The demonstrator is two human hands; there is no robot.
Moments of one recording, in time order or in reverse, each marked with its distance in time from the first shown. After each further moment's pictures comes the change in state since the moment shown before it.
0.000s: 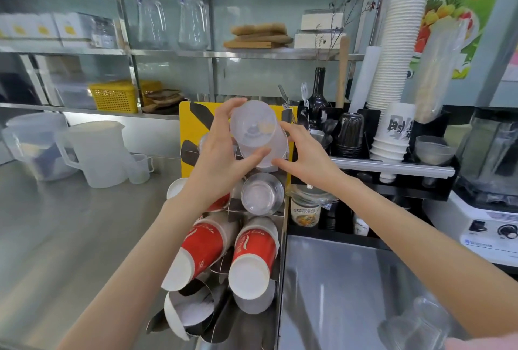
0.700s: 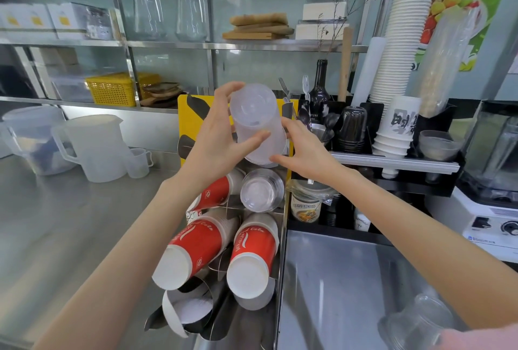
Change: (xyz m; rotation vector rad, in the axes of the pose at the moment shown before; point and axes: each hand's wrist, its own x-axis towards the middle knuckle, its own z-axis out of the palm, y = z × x) left_hand 0.020 -0.008 -0.001 0.083 0.002 -0.015; right_hand 0.012 0.007 0.005 -0.038 -0.046 0.008
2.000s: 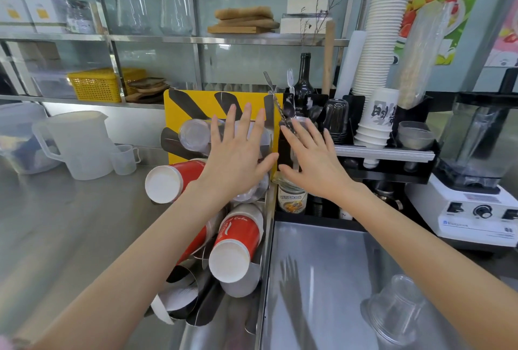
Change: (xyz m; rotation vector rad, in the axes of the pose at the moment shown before) left_hand -0.021 0.021 0.049 0.773 -0.309 -0.025; right_hand -0.061 0.010 -0.016 -0.486 0.006 0.073
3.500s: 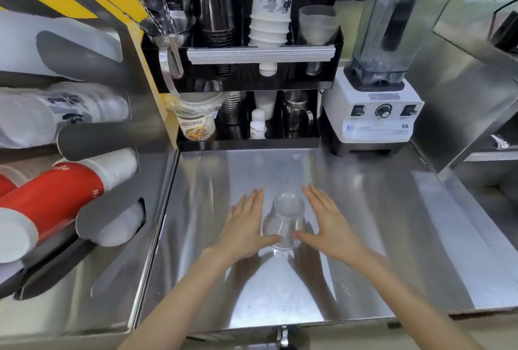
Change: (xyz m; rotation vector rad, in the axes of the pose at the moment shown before) left_hand -0.101 0.223 0.218 -0.491 -0.863 0.004; right_hand -0.261 0.193 0.090 0.433 -0.434 0.503
